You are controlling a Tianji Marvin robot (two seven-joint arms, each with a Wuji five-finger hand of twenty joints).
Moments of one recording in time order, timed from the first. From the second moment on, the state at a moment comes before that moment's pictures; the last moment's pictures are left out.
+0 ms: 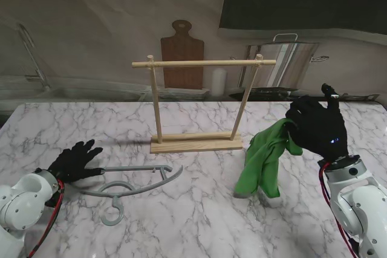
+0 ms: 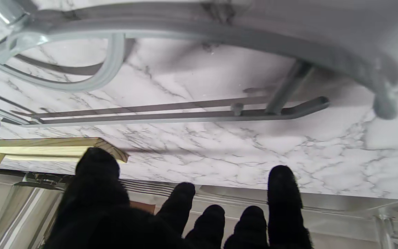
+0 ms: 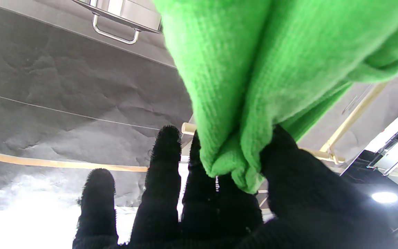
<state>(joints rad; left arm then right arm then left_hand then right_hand) 1.69 -1.02 -1.61 -1.54 0.96 -0.26 -0.30 -1.77 -1.05 1.60 -1.76 -1.41 -0.17 -0.66 0.77 0.01 -0.05 -0.02 0.26 0.23 0.01 0.30 0.11 0.17 -0.03 0.03 0.04 0.18 0.01 0.18 -0.05 0.14 1.28 0.40 0.63 -0.33 0.75 -0.23 0.77 -0.05 0.94 0.66 0.70 -0.08 0.73 0.56 0.67 -0.03 0.37 0.34 0.06 0.31 0.74 0.06</state>
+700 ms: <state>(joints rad) 1.71 -0.99 -1.61 -1.52 1.06 -0.28 -0.36 -1.76 -1.05 1.58 -1.74 -1.38 -0.14 -0.66 0.66 -0.28 -0.03 -0.02 0.16 0.16 -0.01 0.16 0.11 0.19 -0.03 0.02 0.03 0.18 -0.02 0.05 -0.05 0.15 1.28 0.13 0.63 -0.33 0.75 -0.23 0.77 -0.05 0.94 0.66 0.70 -0.07 0.73 0.56 0.67 -0.03 0.37 0.34 0.05 0.31 0.74 0.06</state>
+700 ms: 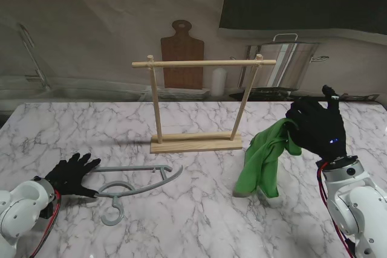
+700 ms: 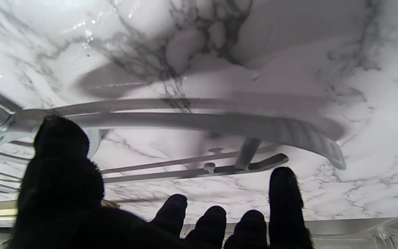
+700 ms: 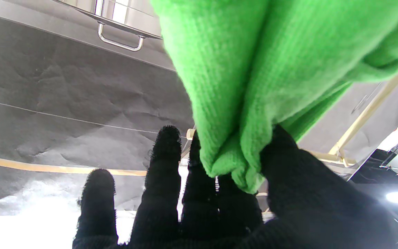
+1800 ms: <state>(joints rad) 1.60 -0.97 -1.49 -1.44 1.04 -0.25 -0.44 -1.75 -1.06 1.57 -1.73 -1.36 -0.13 -0.66 0.92 -0.35 -0.14 -0.07 0.20 0.22 -0.01 0.23 0.29 0.13 -0.01 0.07 0.25 0.14 0.09 0.15 0.14 0.12 1.12 0.32 0.63 -0.32 0.74 -0.23 0.77 -0.05 0.94 0.66 0.70 -0.07 0.73 0.56 0.67 -0.03 0.37 0.34 0.05 0.31 0.74 0.06</state>
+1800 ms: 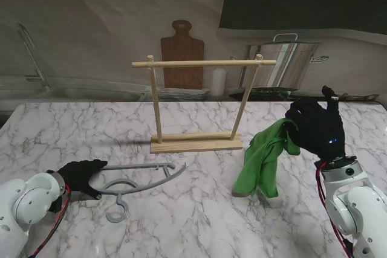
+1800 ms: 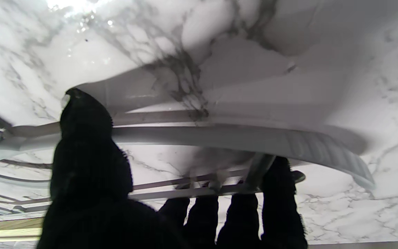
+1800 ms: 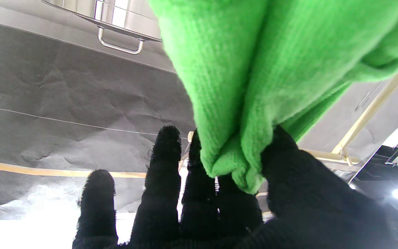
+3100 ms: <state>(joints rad) 1.59 -0.98 -1.48 -1.44 1.03 -0.26 -0.34 -1.77 -1.06 1.58 -1.74 -1.35 -0.13 -0.67 1.02 -0.35 -0.21 -0.21 0.55 0.28 0.02 0.44 0.67 0.19 0.07 0.24 0.59 0.22 0.21 0.35 0.24 0.15 1.33 0.38 0.63 -0.32 0.74 -0.23 0.77 -0.05 0.94 0.66 0.70 -0.07 0.73 0.56 0.67 -0.03 0.37 0.34 0.04 0.31 0.74 0.06</state>
